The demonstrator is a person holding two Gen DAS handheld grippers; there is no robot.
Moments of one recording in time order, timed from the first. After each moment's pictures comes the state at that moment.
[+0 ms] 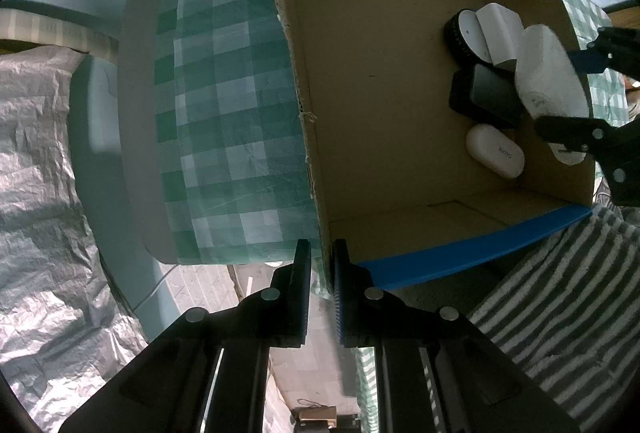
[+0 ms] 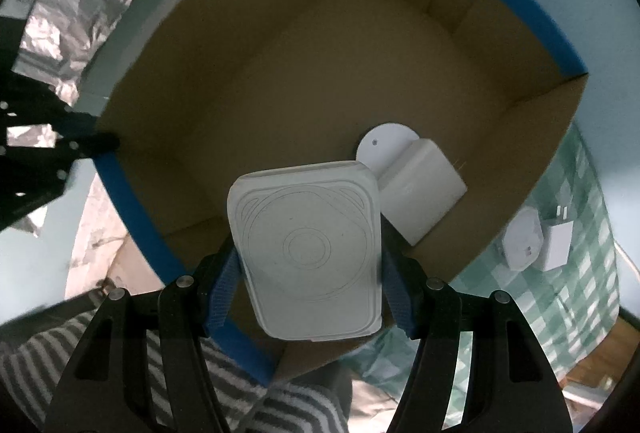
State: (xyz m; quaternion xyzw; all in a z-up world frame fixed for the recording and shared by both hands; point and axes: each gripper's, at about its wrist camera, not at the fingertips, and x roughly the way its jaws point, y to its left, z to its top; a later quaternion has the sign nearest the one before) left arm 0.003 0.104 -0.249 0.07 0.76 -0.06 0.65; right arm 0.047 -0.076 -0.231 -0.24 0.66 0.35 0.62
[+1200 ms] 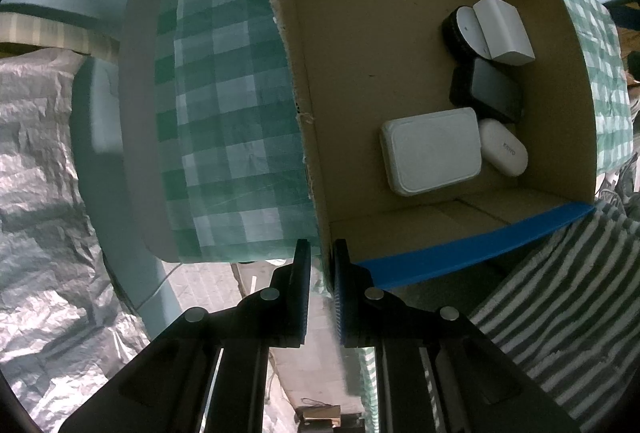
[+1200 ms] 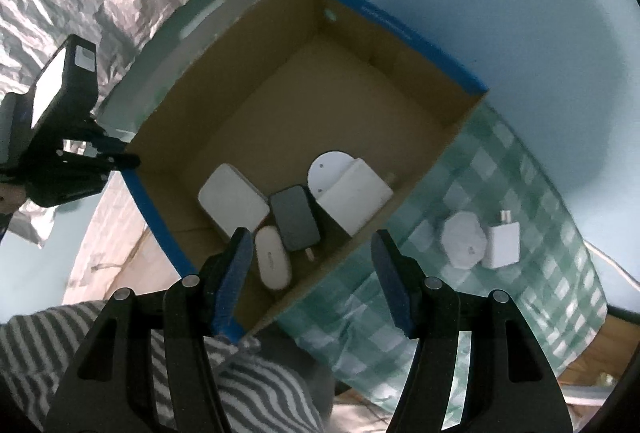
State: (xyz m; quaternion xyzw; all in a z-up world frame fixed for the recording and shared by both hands) left arm -0.001 0.104 -0.245 0.07 0.76 -0.06 0.65; right arm 0.058 -0.138 -0.157 -0.21 0.59 0.37 0.69
